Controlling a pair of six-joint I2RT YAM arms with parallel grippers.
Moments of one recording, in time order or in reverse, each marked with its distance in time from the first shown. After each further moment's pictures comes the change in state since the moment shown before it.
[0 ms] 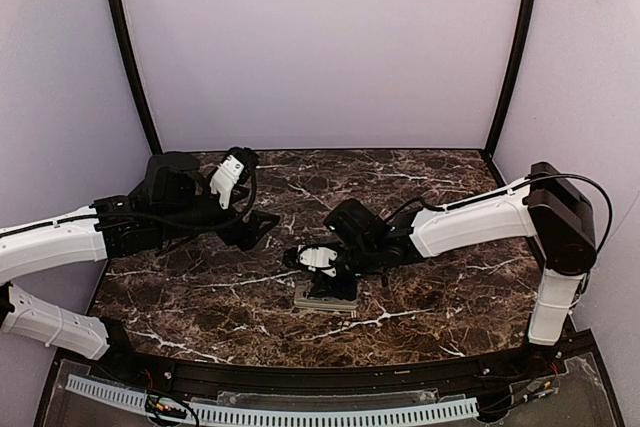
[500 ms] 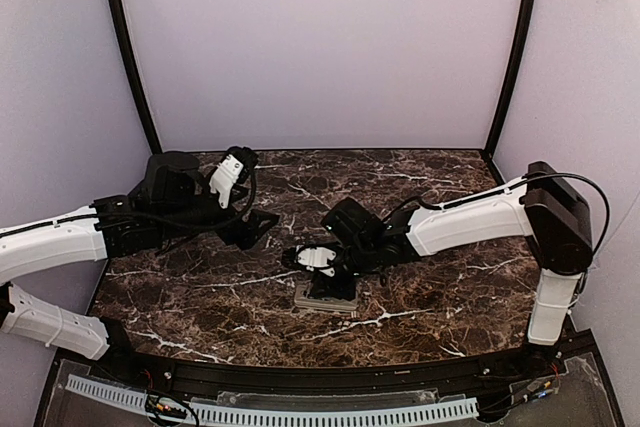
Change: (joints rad) left arm 0.005 0.000 0.000 0.000 0.000 0.000; right arm 0.001 0.017 0.028 -0.038 0.005 -0.001
